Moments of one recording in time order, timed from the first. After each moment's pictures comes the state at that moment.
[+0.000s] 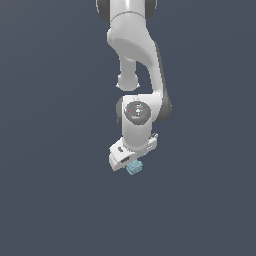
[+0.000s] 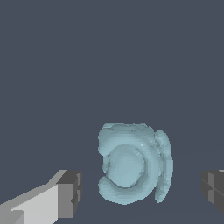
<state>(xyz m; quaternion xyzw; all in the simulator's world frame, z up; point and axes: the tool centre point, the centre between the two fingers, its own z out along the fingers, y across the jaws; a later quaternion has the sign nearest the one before) 0.064 0.025 0.088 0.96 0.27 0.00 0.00</state>
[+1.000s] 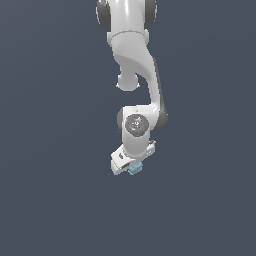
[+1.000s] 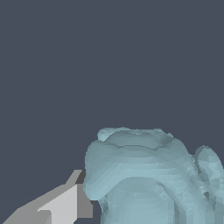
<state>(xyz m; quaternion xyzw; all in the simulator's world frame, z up) 0.065 0.025 0.040 0.96 0.27 0.00 0.00</state>
